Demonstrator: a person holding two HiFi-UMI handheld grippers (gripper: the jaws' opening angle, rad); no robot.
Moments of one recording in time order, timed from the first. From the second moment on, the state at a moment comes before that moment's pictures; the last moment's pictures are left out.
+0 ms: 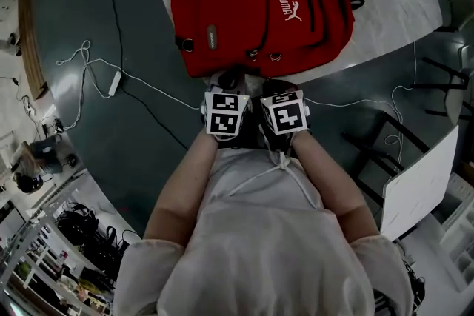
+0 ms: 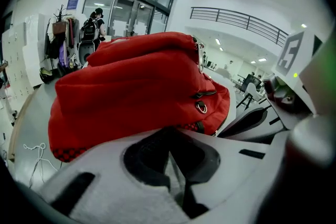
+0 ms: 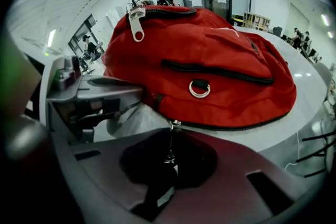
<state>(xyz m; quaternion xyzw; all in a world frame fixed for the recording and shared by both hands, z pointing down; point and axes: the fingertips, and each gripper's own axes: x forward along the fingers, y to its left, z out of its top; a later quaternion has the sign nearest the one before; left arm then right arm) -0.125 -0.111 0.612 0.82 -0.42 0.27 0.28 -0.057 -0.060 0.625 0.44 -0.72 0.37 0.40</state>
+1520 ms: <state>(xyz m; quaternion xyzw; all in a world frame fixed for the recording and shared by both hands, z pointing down) -0.135 -0.114 0.623 0.73 -0.53 0.31 0.31 0.055 -0.073 0.622 0.26 -0.78 0.30 0.48</state>
